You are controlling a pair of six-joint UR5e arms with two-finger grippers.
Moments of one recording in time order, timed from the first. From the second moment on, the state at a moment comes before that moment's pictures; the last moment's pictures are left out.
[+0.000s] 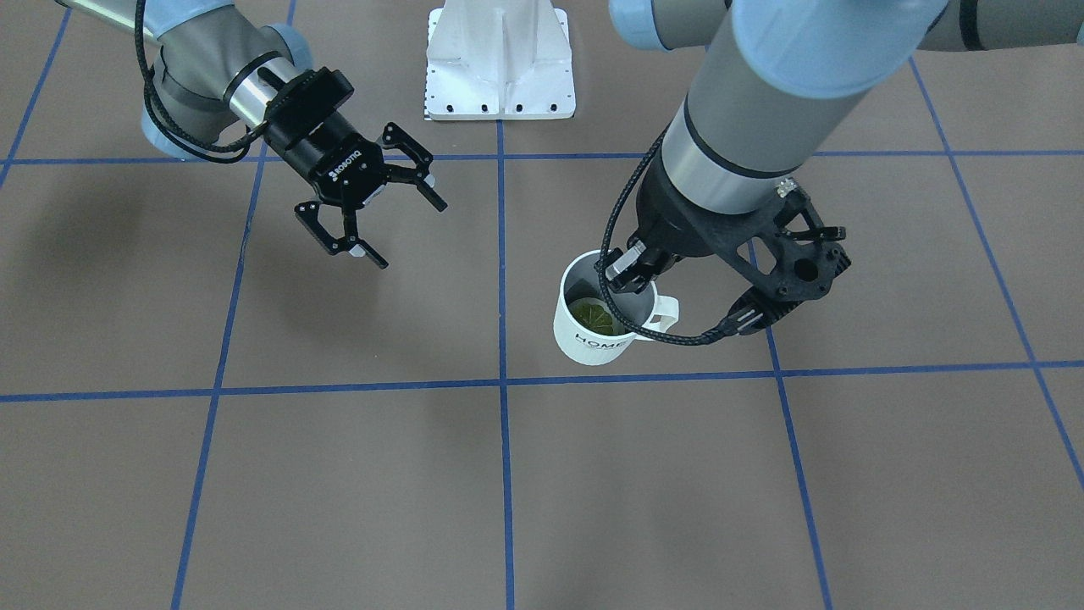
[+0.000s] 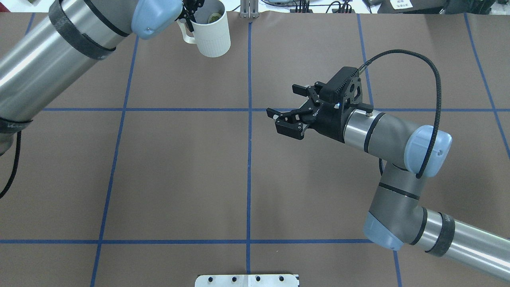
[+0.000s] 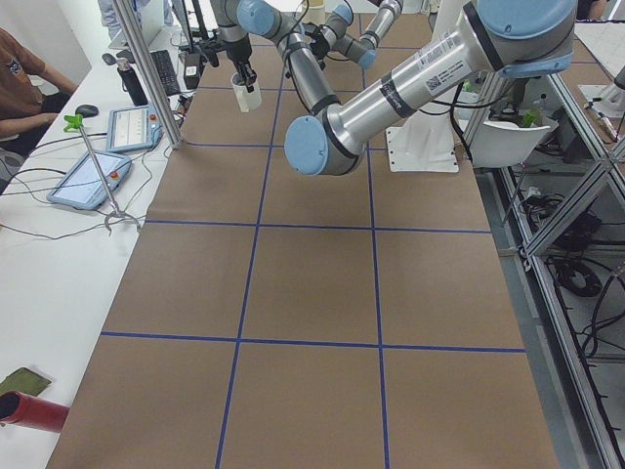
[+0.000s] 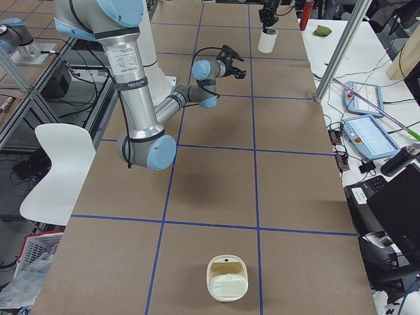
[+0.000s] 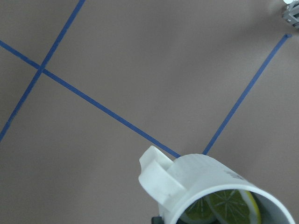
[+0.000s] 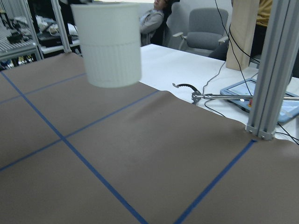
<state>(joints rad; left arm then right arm) -1.01 -2.66 -1.46 -1.14 -2.37 -1.35 0.53 -1.21 1.77 -0.36 1.48 0.60</state>
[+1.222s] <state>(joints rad) -0.88 -2.68 -1.46 -1.15 -2.44 -1.35 0.51 -1.17 1.75 -0.37 1.48 0.57</state>
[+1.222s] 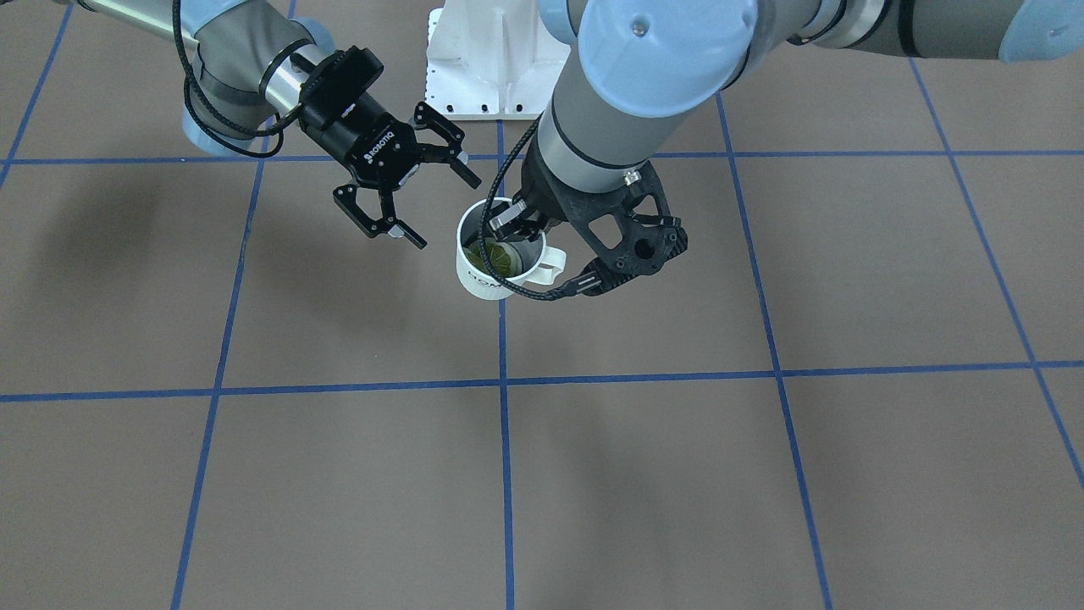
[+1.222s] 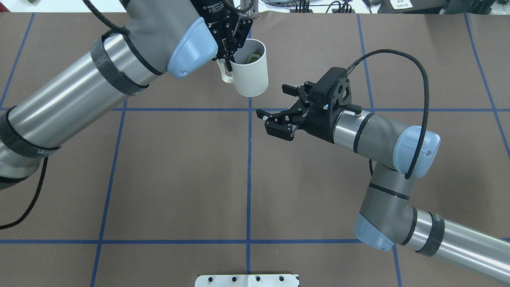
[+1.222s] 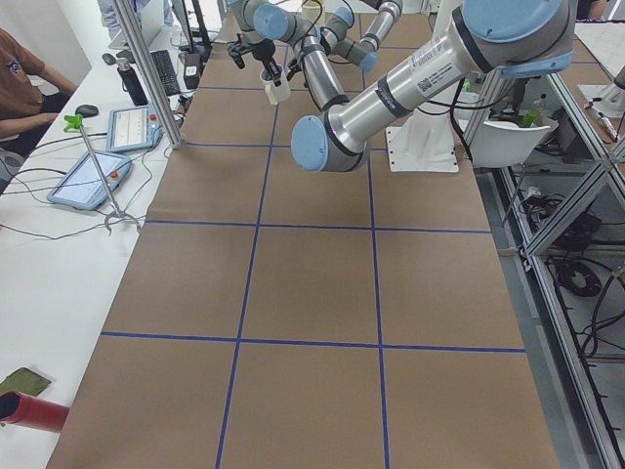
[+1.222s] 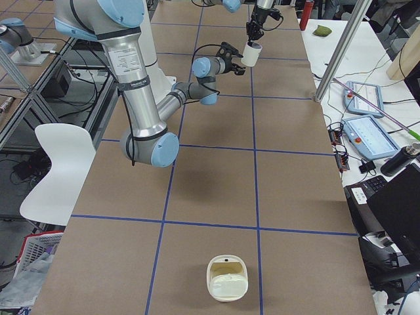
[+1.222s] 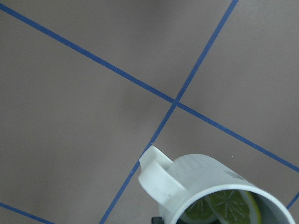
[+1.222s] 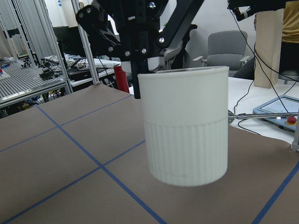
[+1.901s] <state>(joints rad) -0.85 -2.68 -1.47 -1.15 -2.45 -1.36 0.52 -1.17 1.74 -0.37 1.46 0.57</state>
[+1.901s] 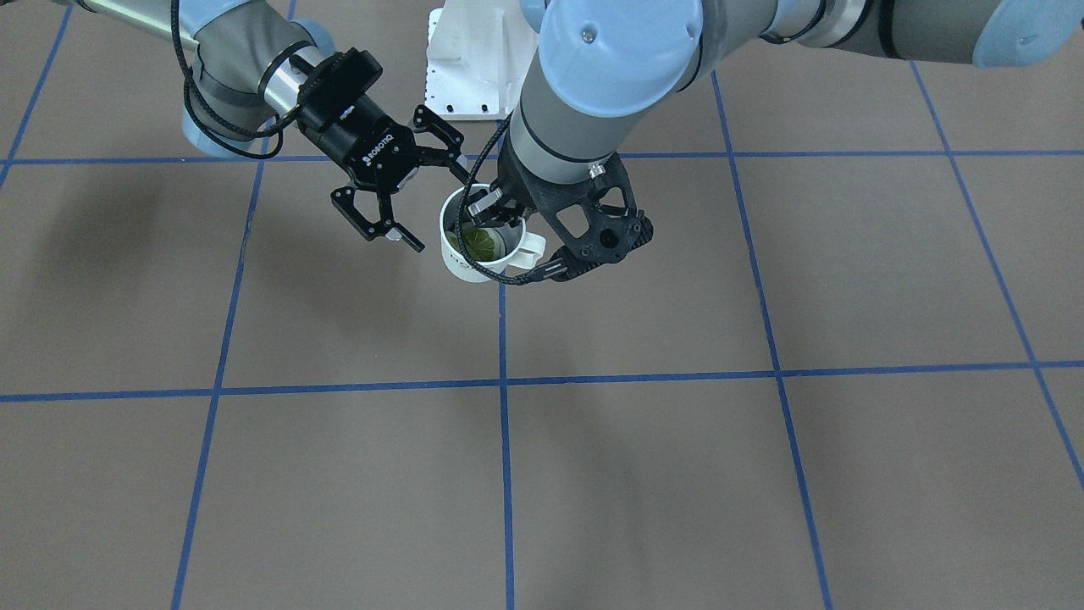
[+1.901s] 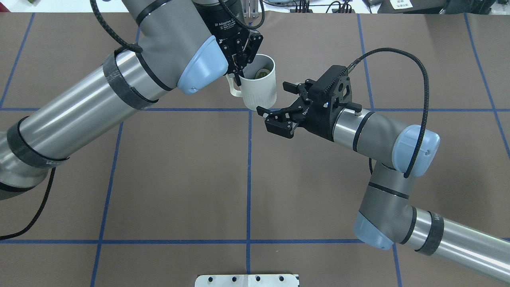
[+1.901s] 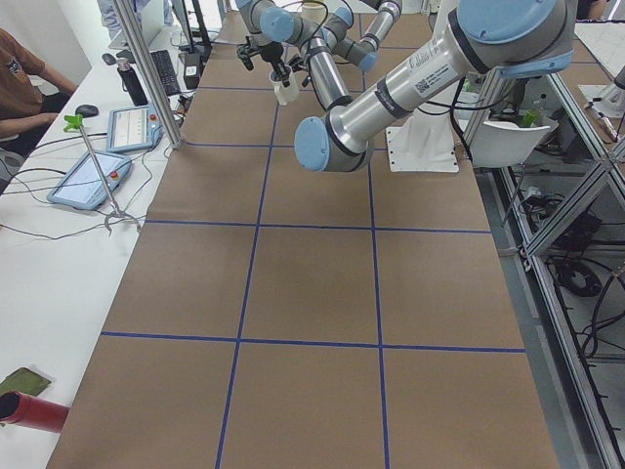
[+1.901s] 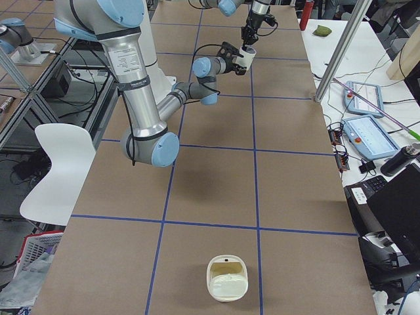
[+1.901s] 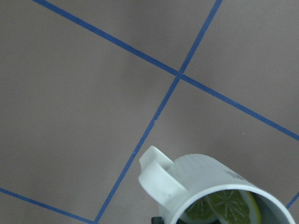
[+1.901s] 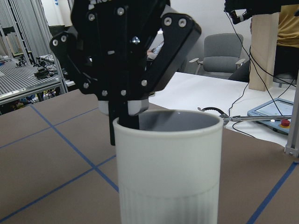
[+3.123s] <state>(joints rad) -0.81 -2.68 -1.51 -1.15 -2.46 -1.39 0.52 -1.15 1.72 -0.36 1.46 0.57</state>
